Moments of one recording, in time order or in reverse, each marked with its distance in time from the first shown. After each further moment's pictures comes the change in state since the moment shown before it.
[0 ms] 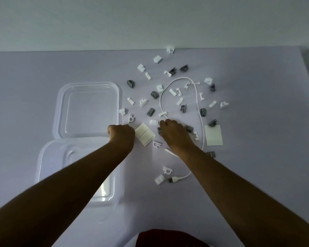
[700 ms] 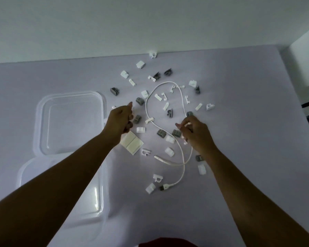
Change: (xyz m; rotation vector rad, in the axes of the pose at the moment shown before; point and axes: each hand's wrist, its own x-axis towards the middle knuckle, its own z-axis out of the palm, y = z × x) left_hand 0.037 0.002 -0.049 -1.921 0.026 -0.113; right_hand -0.037 0.074 -0.048 0.806 0.135 0.519
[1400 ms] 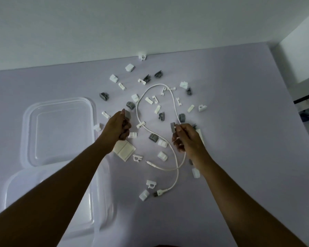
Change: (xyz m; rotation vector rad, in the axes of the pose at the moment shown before) left_hand 0.021 -0.022 0.014 0.021 -0.161 0.073; right_hand -0.008 0.025 0.007 0.612 -0.048 0.098
